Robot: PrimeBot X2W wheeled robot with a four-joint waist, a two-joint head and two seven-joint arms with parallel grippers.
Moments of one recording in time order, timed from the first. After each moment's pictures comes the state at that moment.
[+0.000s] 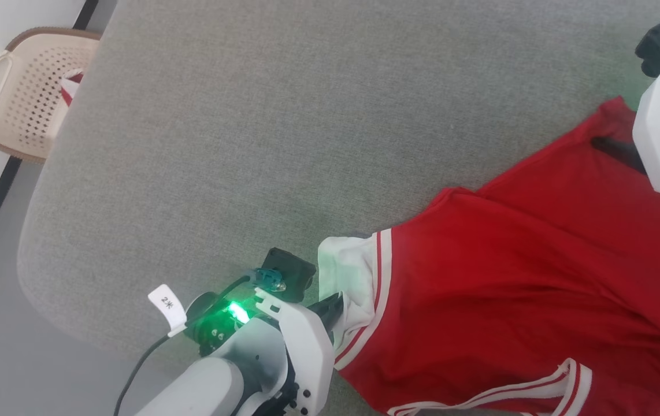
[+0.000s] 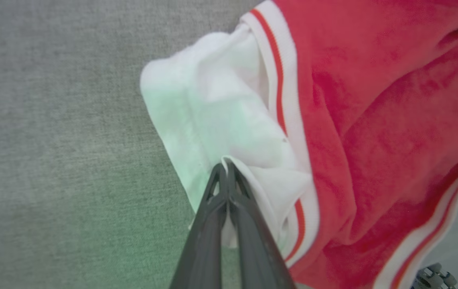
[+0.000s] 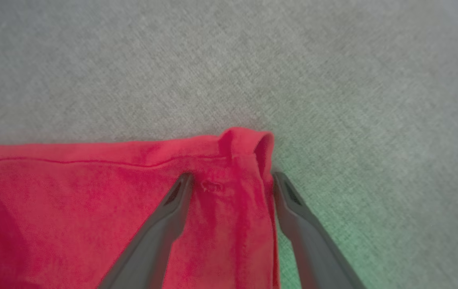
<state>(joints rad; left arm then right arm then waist) -0.35 0.36 -0.70 -0.04 -0.63 0.15 0.47 -1.15 -0.81 1.11 0.50 1.05 0.13 0.61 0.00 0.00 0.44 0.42</state>
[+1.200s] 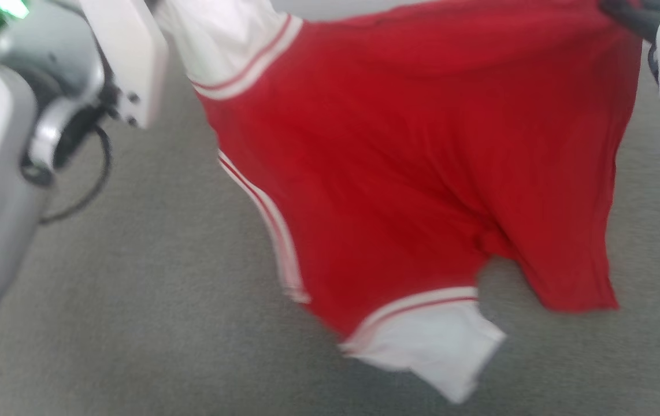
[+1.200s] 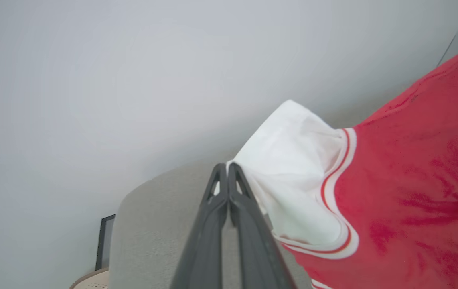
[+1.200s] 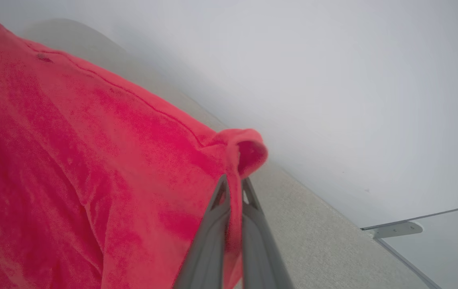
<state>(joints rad) -1.03 0.57 -0.50 0.12 -0.58 0.08 0.70 -1.37 -0.81 1.14 0.43 1.14 0.13 0.41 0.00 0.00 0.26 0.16</state>
